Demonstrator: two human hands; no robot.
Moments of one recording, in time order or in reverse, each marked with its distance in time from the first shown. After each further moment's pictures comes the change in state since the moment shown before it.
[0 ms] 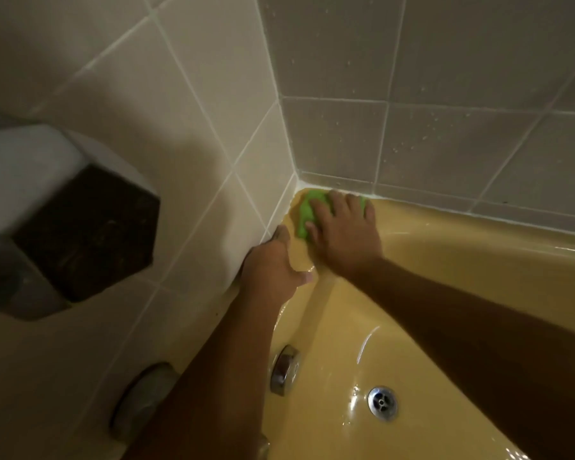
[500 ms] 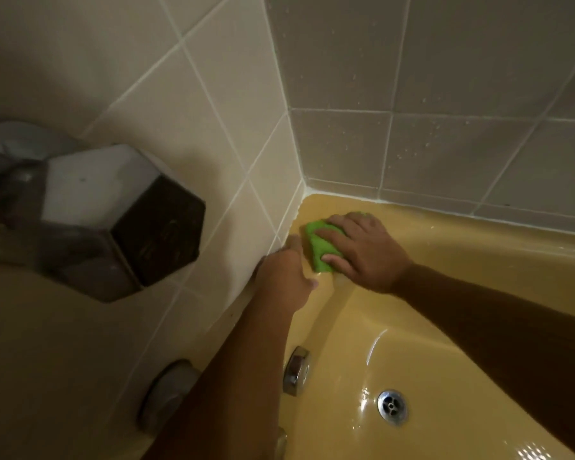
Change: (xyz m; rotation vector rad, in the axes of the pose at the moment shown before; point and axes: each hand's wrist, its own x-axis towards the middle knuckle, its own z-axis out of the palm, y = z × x) left_hand -0.014 0.007 -0.003 0.073 0.004 0.063; right_hand -0.025 0.039 -0.003 0.006 -0.085 -0.343
